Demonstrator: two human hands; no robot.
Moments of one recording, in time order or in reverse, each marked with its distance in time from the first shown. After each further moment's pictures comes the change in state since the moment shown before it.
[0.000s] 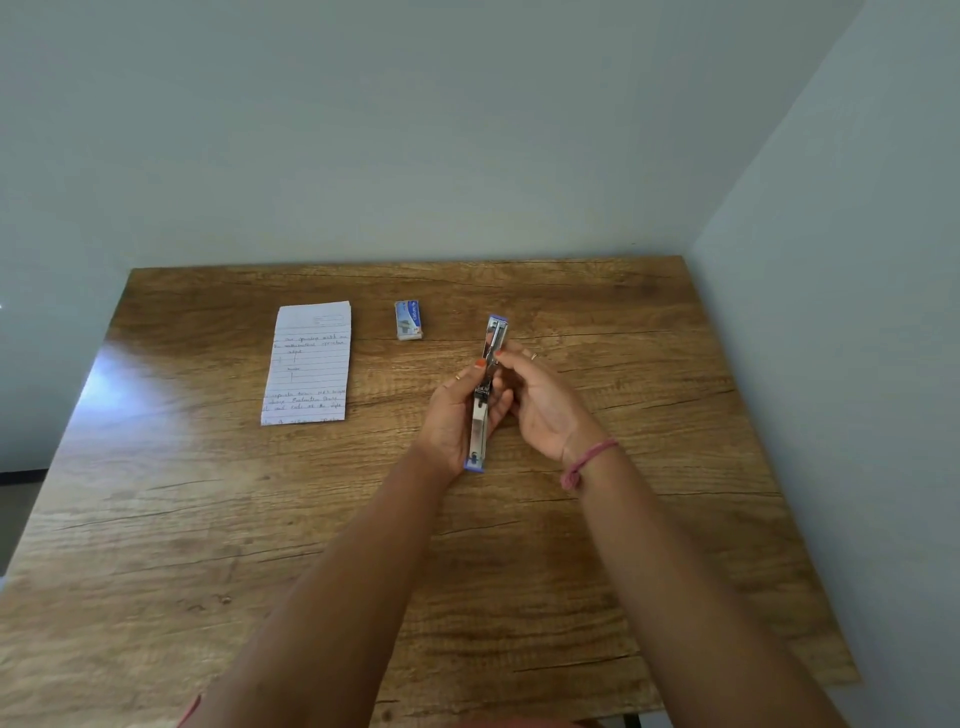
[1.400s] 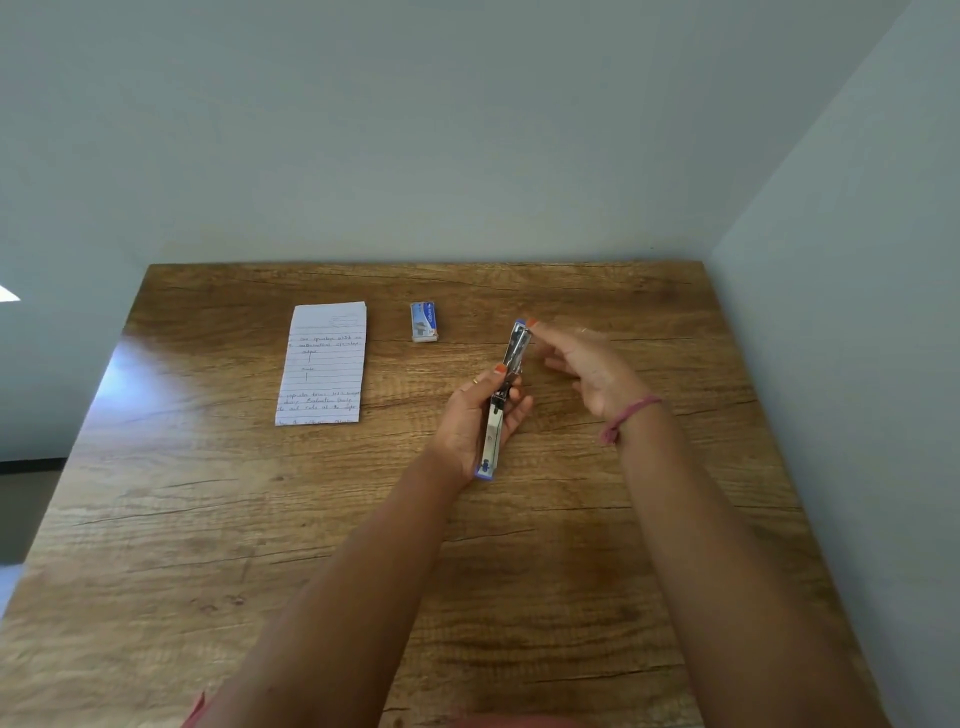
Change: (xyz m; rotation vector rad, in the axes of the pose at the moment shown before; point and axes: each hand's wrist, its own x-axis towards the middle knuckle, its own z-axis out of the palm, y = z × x) left_hand 0.006 0.001 -0.008 0.050 -0.006 -0.026; right_hand 0.024 -0.045 -0.017 -0.490 0.191 0.045
